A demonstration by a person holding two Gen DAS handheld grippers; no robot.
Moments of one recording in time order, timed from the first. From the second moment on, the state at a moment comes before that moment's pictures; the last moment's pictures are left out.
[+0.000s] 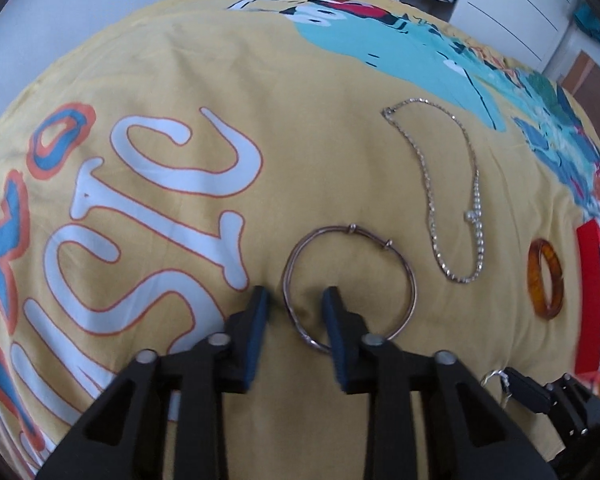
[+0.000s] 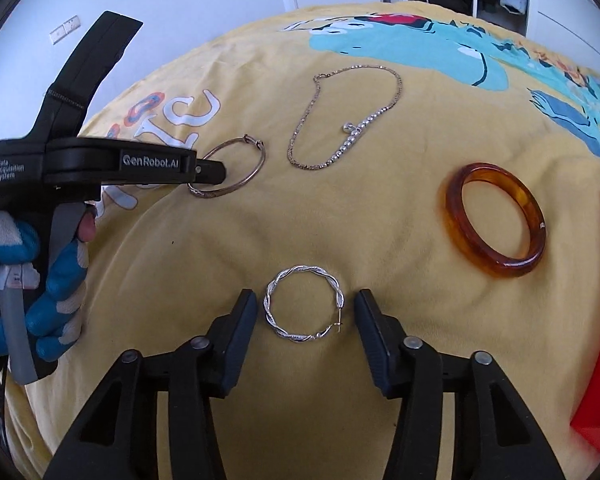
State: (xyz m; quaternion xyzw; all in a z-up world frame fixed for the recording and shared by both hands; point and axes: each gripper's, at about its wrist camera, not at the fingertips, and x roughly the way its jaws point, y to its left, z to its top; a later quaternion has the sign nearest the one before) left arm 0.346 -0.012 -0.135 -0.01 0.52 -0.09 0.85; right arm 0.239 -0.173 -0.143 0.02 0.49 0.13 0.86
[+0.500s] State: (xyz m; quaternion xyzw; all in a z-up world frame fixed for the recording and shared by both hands) left arm 0.282 -0.005 -0.094 0.02 0.50 -0.11 0.86; right arm 0.195 -0.175 -0.116 0.05 0.48 0.12 0.87
